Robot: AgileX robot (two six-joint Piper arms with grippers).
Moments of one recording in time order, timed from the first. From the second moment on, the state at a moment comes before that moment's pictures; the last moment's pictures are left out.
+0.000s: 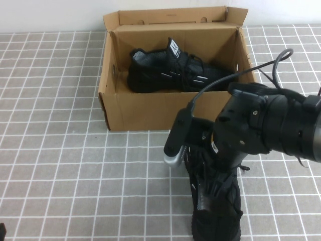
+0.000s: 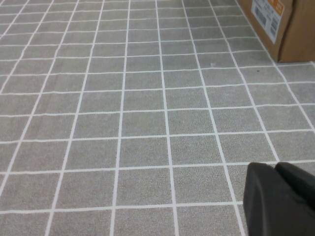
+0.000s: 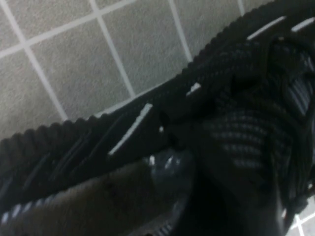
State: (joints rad) right arm 0.82 1.73 -1.25 -0.26 0.88 -0.19; left arm -0.05 -0.01 0.03 -0.04 0.39 0.12
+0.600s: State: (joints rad) right arm 0.82 1.70 -1.25 -0.27 0.91 -0.16; left arm -0.05 -0.01 0.03 -0.04 0.39 0.12
